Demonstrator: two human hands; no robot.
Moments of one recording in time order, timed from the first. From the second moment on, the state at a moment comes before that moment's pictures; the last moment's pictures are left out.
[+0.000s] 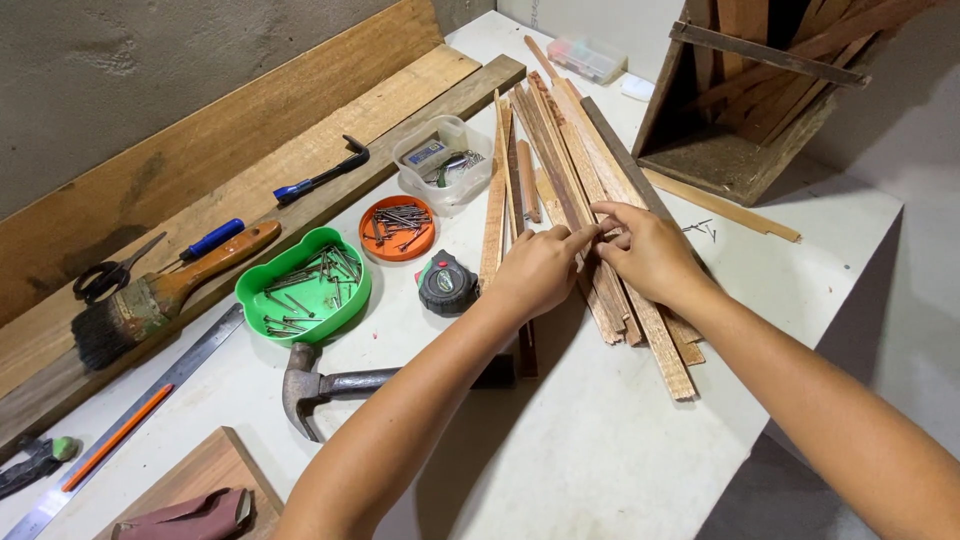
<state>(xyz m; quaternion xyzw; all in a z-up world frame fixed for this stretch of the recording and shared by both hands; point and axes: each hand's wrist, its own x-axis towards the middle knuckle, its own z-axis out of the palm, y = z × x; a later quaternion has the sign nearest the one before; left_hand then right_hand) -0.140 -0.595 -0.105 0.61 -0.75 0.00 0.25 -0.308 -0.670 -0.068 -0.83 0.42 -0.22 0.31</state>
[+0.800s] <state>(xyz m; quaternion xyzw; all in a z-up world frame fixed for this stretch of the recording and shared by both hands) -0.142 -0.579 -0.099 0.62 -0.77 0.07 0.15 -0.308 -0.686 -0.082 -0.79 0.44 -0.23 0.37</state>
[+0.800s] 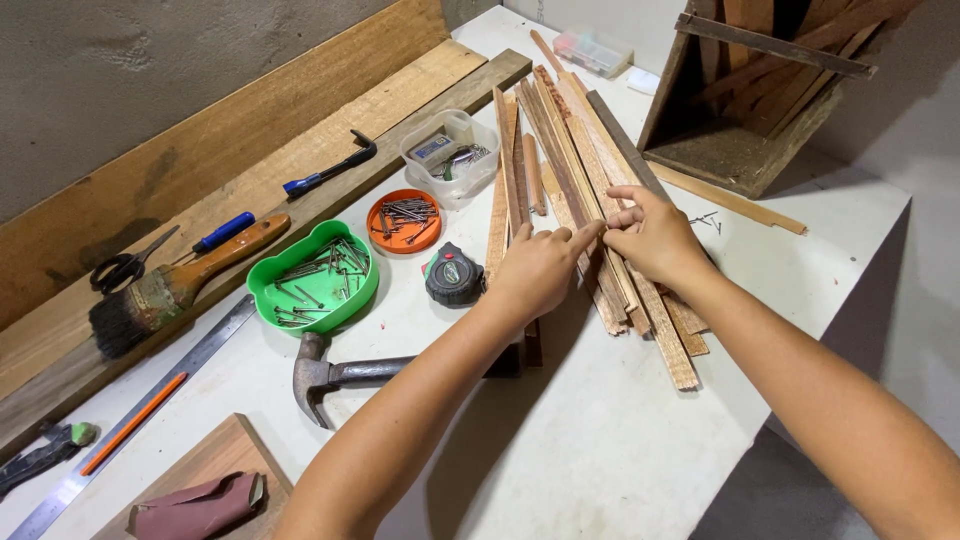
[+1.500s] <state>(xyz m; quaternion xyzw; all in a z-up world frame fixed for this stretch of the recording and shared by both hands) -0.136 -0.614 -0.121 0.67 -0.54 -0.25 0.44 -0.306 -0.684 -0.086 -0.66 0.41 -0.25 0.58</state>
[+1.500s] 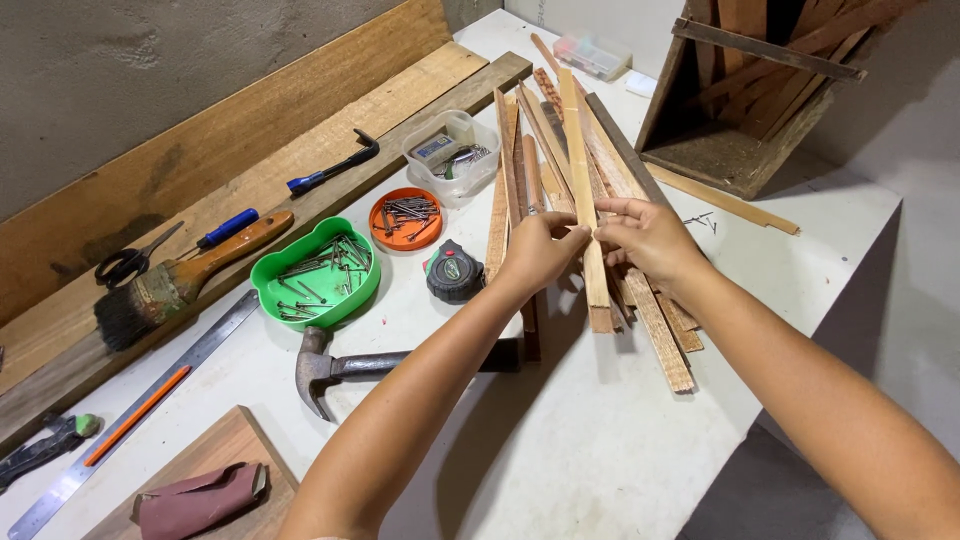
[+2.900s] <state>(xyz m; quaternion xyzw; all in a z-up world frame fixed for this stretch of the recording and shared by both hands) -0.098 -0.505 -0.041 0.63 -0.70 0.27 0.19 -0.275 -0.654 -0.074 -0.71 0.36 -0.20 0.57</state>
